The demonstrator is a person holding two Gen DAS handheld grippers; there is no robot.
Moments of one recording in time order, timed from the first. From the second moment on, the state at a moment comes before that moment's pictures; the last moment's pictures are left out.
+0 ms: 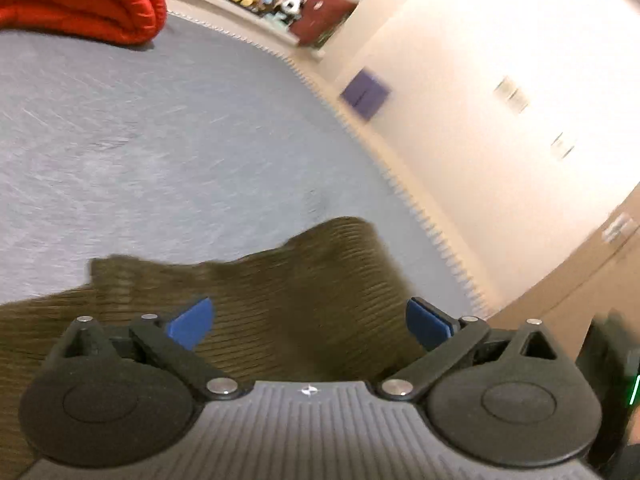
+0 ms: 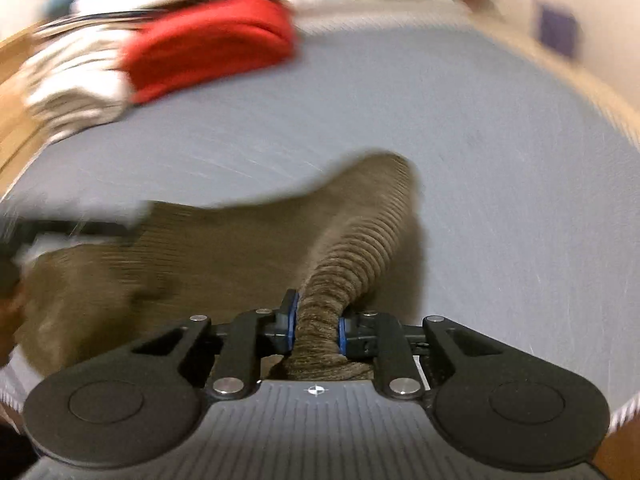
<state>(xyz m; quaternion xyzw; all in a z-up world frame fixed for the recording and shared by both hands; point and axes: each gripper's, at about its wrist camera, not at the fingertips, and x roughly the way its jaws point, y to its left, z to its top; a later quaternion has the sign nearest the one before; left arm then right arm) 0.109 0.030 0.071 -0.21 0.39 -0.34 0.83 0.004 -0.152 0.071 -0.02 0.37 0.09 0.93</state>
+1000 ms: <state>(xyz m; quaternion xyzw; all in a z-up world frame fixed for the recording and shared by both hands) 0.105 0.262 0.037 -0.09 0.49 -0.09 0.86 0.036 -0.004 0.083 -0.05 0.32 0.28 0.91</state>
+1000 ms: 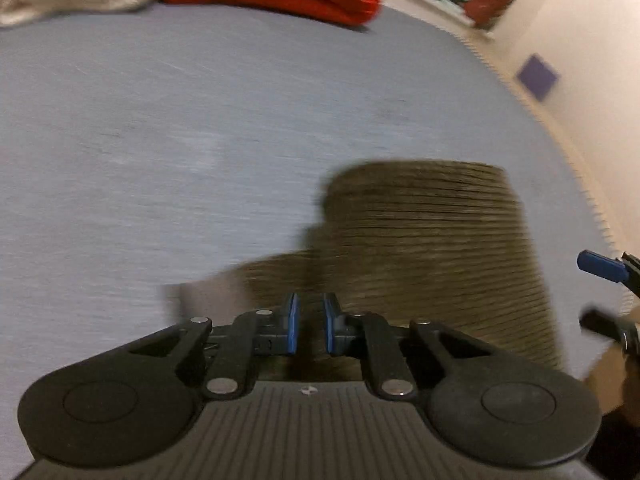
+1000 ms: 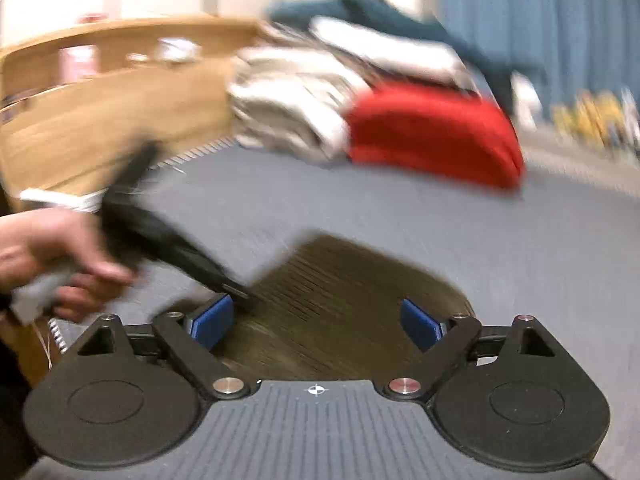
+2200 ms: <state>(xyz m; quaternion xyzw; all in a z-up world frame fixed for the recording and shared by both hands) 0.092 0.337 -0.012 -0.23 0.53 -0.08 0.81 0.116 -0.006 -0.012 0.13 0.52 0.22 0.81</state>
